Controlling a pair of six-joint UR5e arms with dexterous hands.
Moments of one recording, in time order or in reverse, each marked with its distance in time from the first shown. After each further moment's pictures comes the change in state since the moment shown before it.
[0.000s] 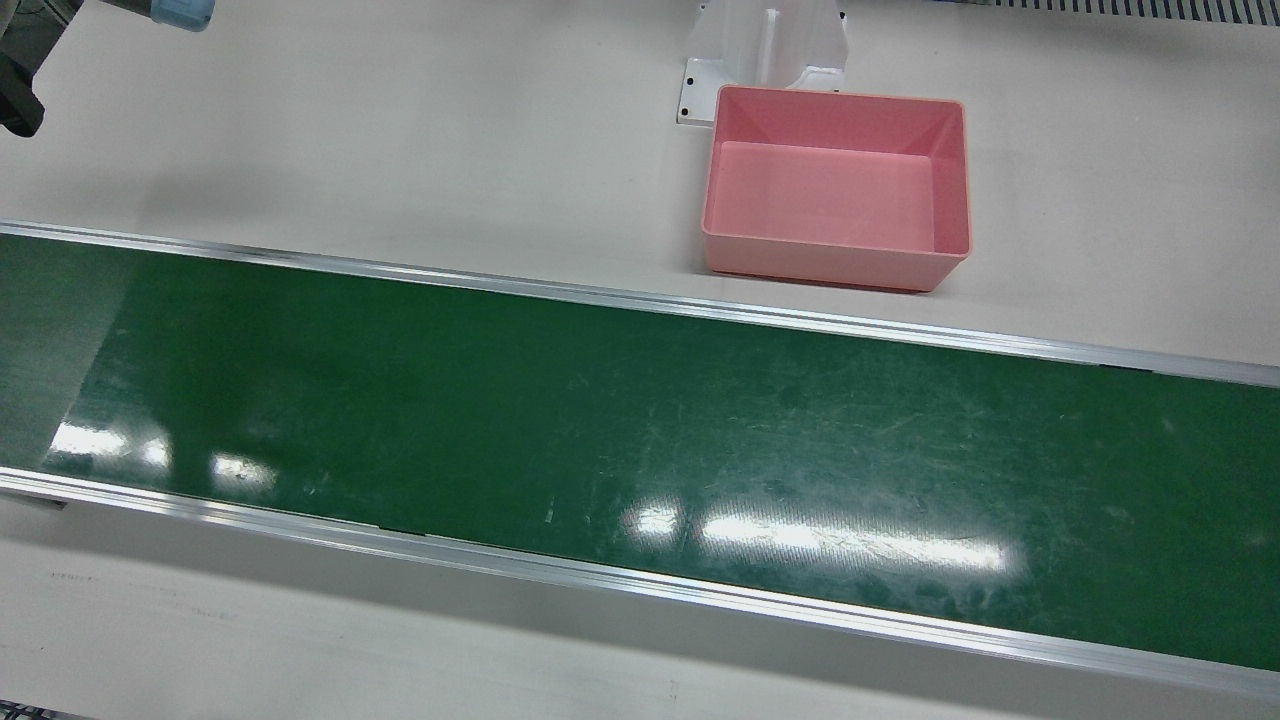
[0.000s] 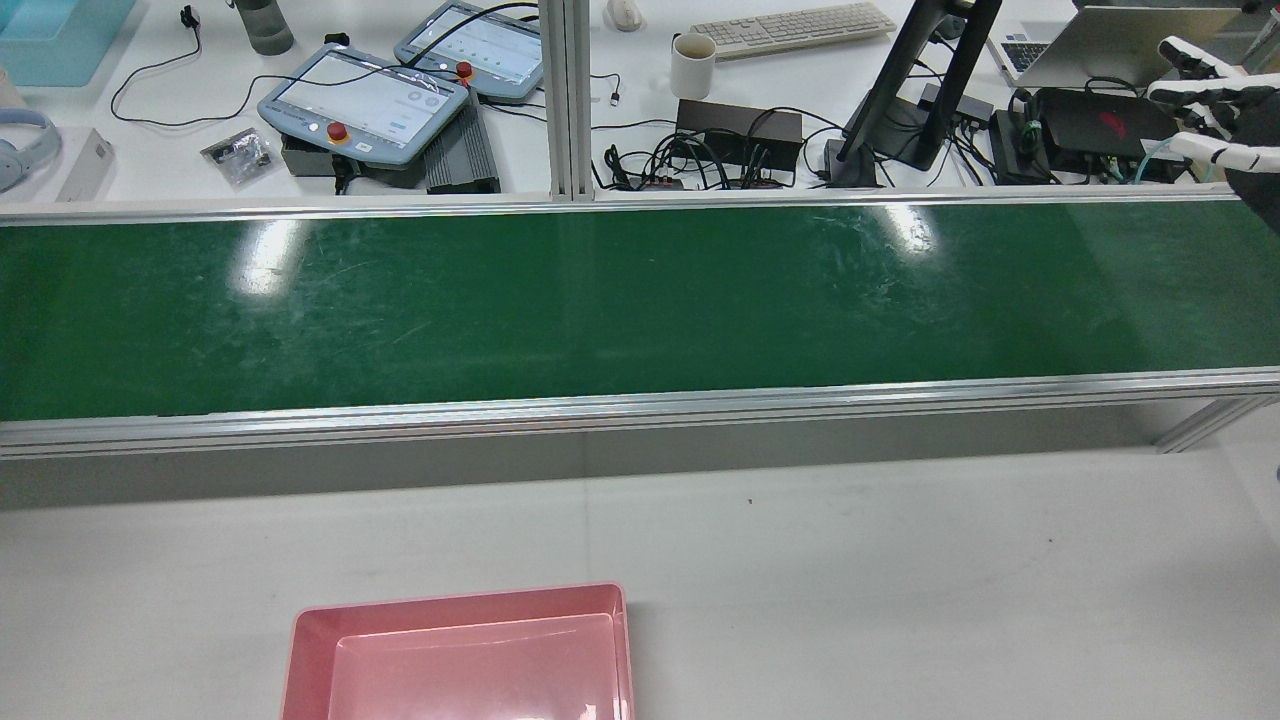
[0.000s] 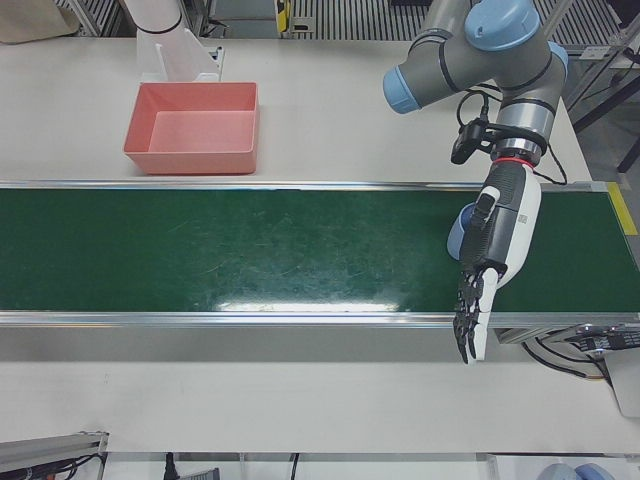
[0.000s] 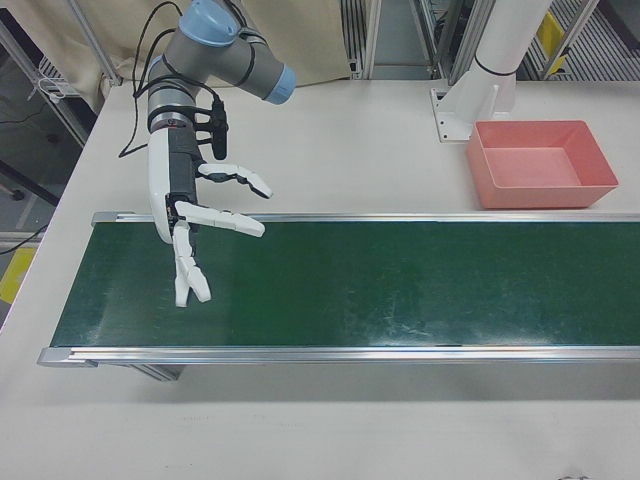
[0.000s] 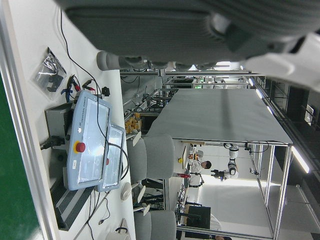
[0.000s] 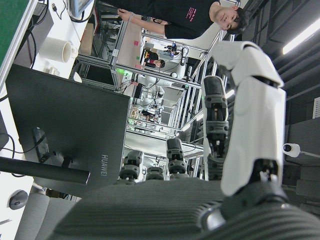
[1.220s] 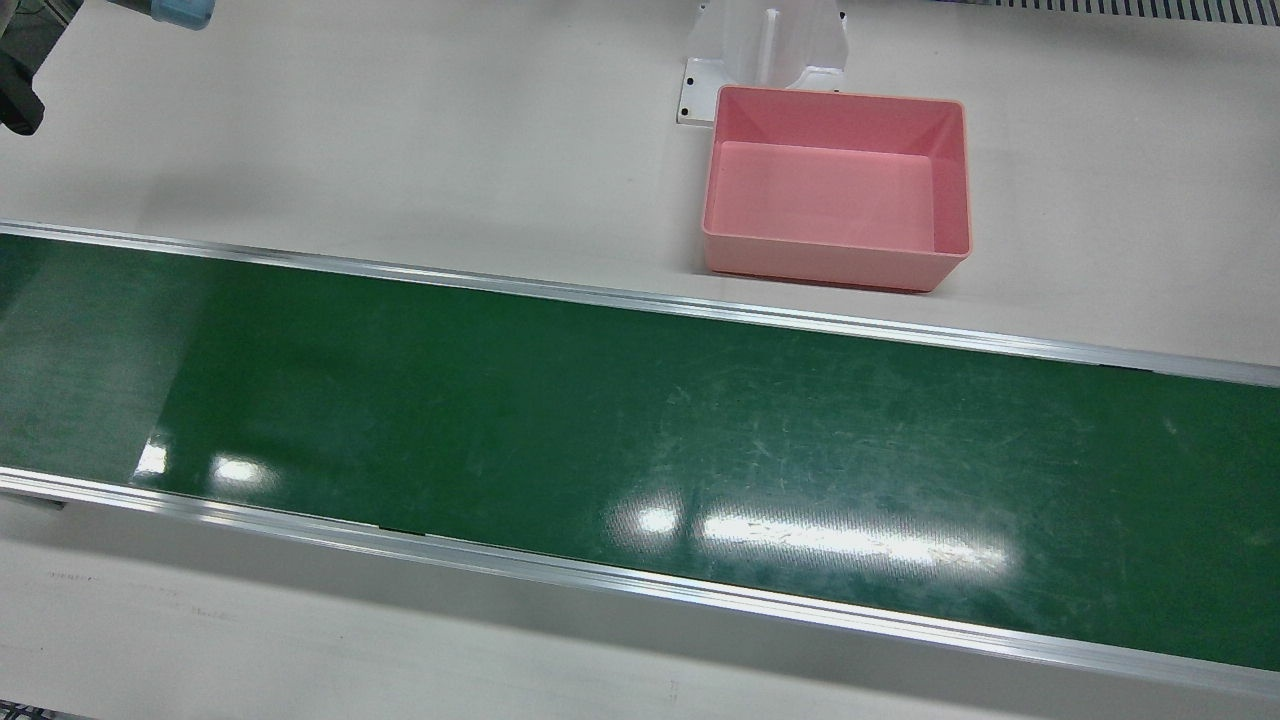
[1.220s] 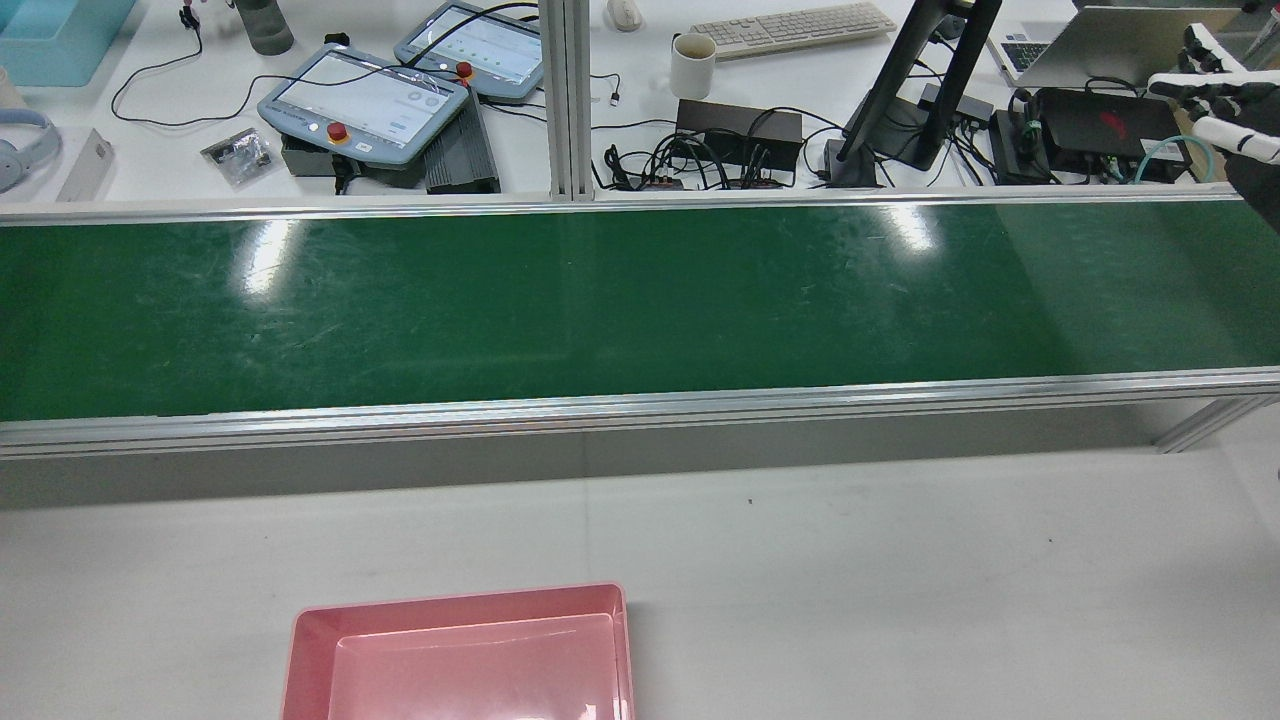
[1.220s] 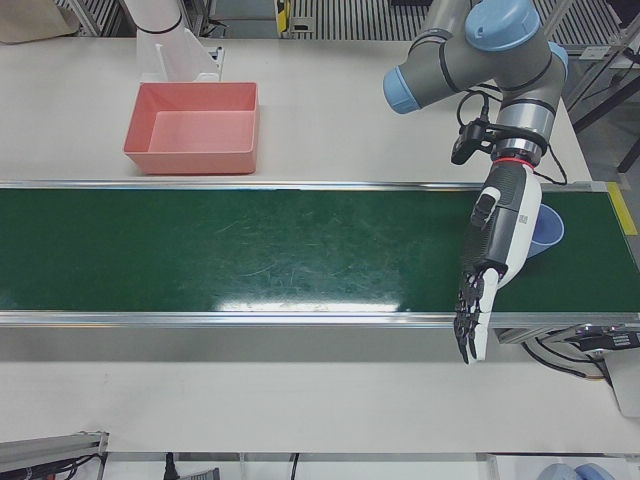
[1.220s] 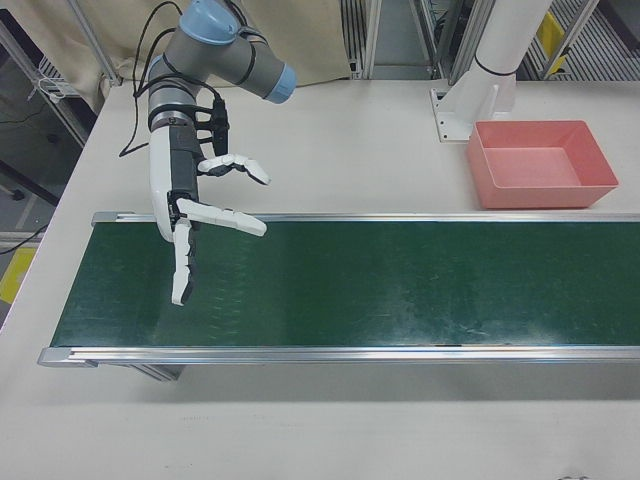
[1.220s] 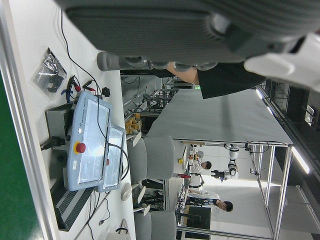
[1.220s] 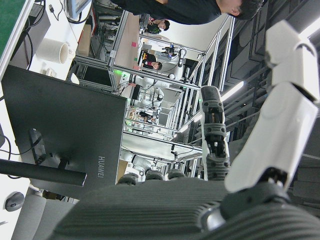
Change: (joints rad) left arm 0.000 0.000 0.001 0.000 -0.001 0.000; right arm 0.001 -0.002 0.005 0.008 0.000 -0.002
